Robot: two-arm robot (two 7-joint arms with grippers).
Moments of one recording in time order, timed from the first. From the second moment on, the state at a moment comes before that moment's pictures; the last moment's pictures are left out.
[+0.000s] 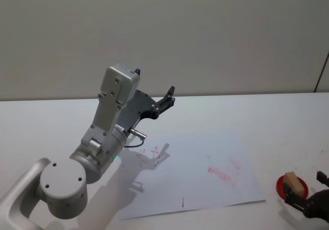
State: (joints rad) left arm -0.24 0.38 0.45 -1.63 -0.20 0.01 -0.01; right arm -0.36 0.54 -0.14 -1.90 0.42 0.17 0.05
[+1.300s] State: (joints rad) left arm -0.24 0.38 0.45 -1.63 -0.20 0.01 -0.01; right arm -0.30 0.48 -0.18 -1.84 0.31 0.25 0.06
